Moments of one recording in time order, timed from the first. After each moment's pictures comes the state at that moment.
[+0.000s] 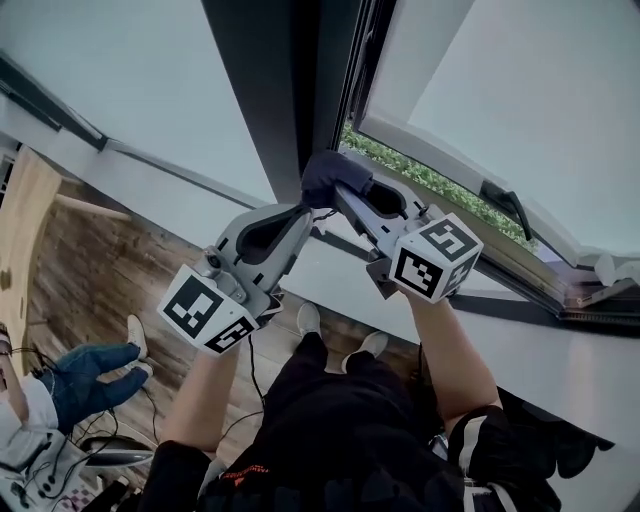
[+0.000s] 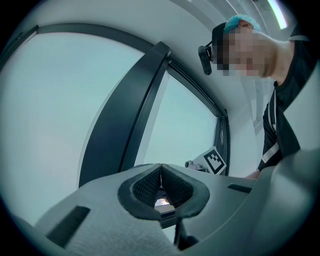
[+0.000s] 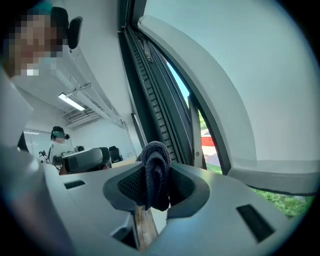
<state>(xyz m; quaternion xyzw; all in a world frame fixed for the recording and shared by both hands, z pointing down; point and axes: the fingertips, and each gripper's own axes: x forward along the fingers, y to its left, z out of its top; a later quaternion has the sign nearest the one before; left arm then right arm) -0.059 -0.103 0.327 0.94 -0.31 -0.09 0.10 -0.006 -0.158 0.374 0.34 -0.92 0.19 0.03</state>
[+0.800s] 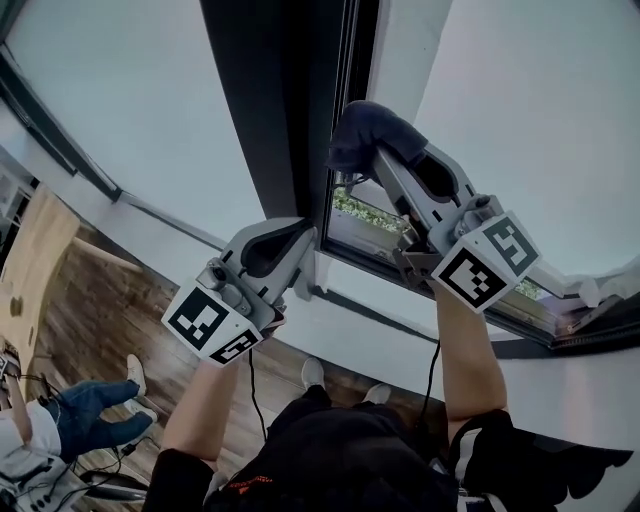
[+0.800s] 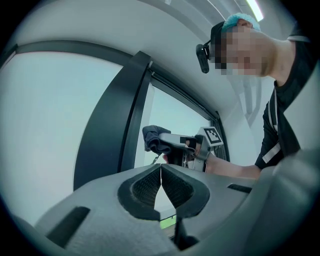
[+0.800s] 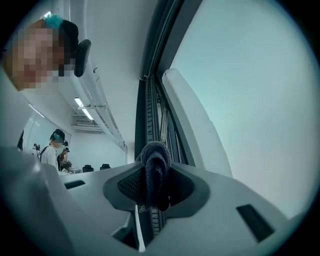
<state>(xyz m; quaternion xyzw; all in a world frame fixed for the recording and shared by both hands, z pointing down) -0.054 -0.114 0.230 0.95 -0.29 -0.11 -0.01 0.025 -0.175 0.153 0.36 -0.93 0.01 -0.10</state>
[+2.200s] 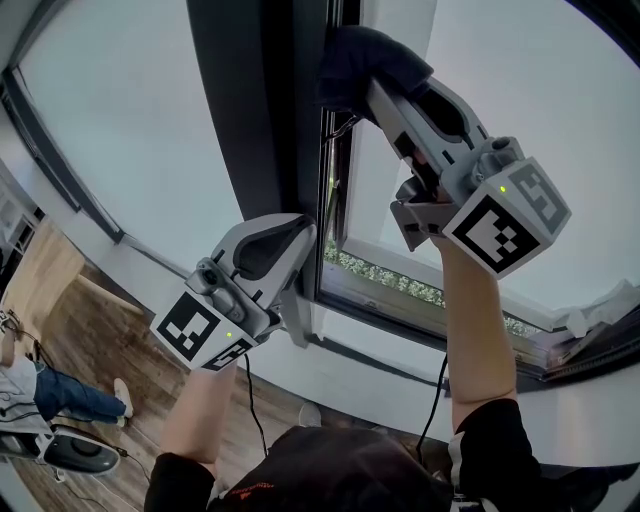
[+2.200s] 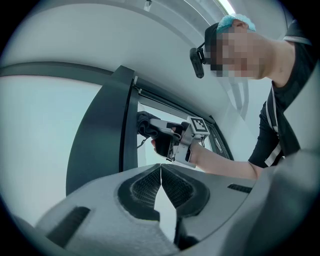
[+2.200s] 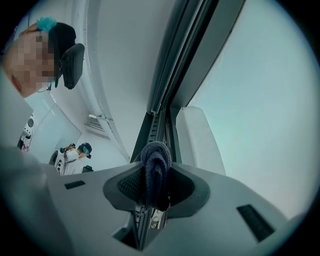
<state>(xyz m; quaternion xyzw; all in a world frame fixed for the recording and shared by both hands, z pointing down) -0.033 -0.119 0.127 0.94 -0.28 -0.15 -0.13 0.025 -0.174 -0.014 0.31 -0.93 -0.13 -0.16</state>
